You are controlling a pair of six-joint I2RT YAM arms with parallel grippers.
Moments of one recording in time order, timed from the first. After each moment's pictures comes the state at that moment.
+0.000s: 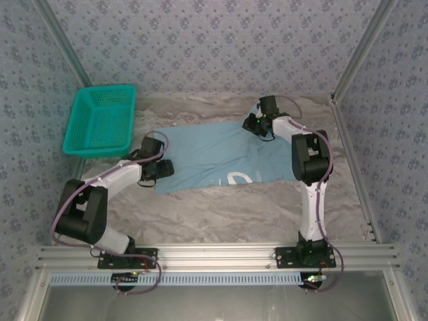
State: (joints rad) left arm -0.33 1.49 0.81 -0.41 -0.04 -0.52; right arm 0.21 2.22 1.65 -0.31 -0.31 0.58
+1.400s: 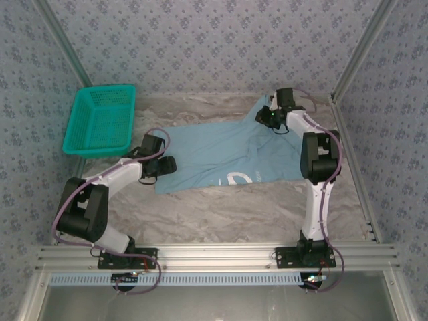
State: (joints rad) left arm -0.33 1.51 0.84 -0.37 0.00 -0.50; right arm 0.09 2.21 1.71 -0.38 -0.38 0.46
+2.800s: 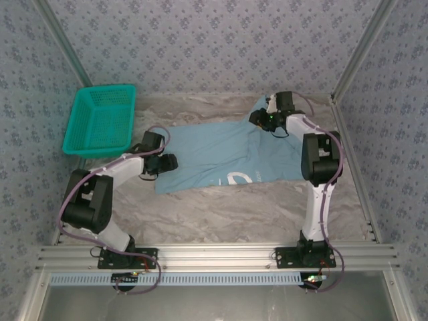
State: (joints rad) left arm -0.30 1.59 0.88 -0.36 0.06 -0.50; right arm 0.10 2.15 1.60 -0.32 -0.51 0.45
